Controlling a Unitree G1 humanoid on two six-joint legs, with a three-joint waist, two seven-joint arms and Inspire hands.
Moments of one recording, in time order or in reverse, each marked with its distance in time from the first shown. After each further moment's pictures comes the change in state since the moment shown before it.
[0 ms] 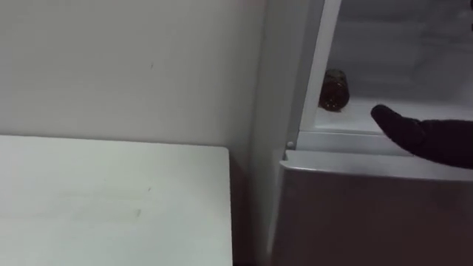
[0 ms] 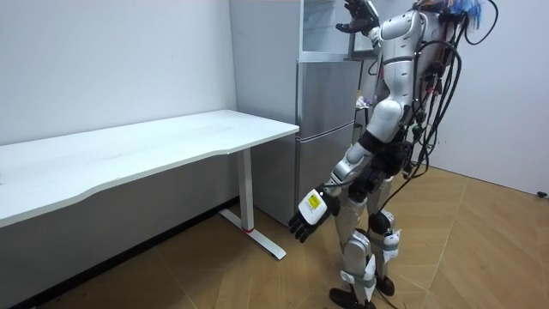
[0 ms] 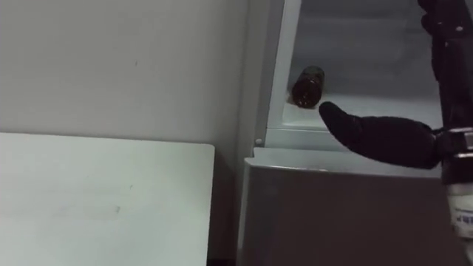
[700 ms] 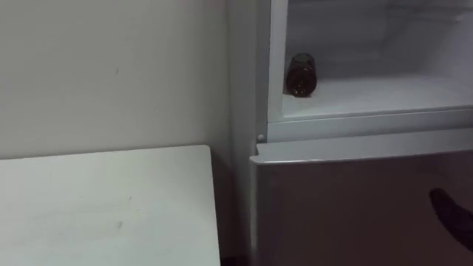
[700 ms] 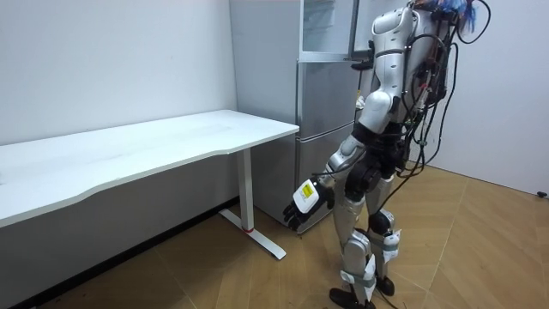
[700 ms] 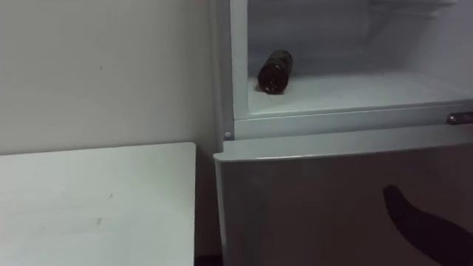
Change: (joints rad) left arm -0.014 -0.040 -0.011 0.059 0.007 -0.089 0.019; right arm 0.338 0.283 -0.046 0.207 -0.154 -0.113 -0.239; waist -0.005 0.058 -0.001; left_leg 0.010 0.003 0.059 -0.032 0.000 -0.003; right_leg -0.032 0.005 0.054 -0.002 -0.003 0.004
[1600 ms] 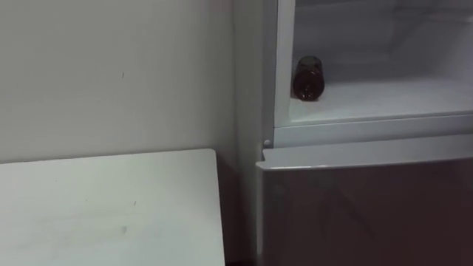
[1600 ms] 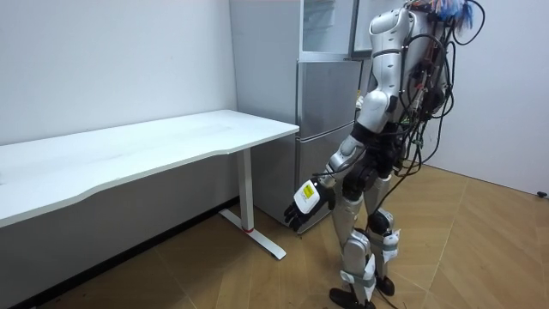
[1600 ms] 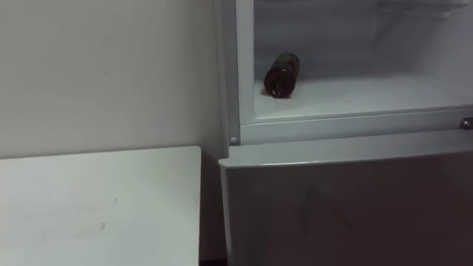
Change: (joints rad) left arm 0.014 -0.003 -0.054 0.025 -0.039 -0.001 0.025; right arm 0.129 0.008 0.257 1.004 -0.029 0.024 0.013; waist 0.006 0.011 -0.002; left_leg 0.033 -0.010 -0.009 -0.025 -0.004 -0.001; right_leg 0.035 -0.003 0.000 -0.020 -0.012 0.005
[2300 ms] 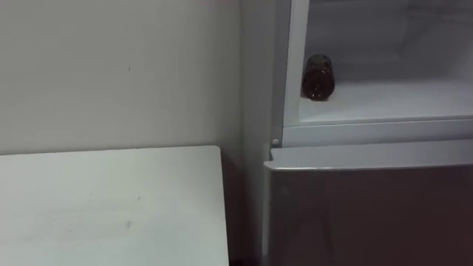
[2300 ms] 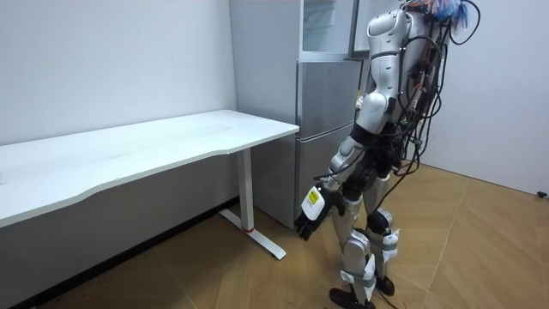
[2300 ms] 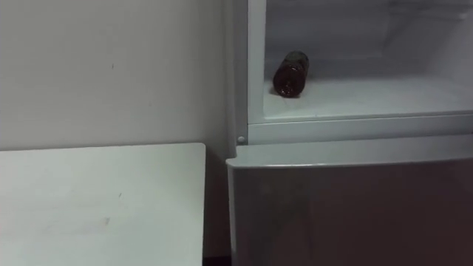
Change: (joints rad) left arm -0.018 -0.006 -0.001 -0.011 0.138 0.139 -0.094; right arm -0.145 0.036 0.007 0.254 0.111 0.151 0.434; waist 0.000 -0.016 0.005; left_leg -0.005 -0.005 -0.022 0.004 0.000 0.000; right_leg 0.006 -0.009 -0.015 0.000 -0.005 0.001
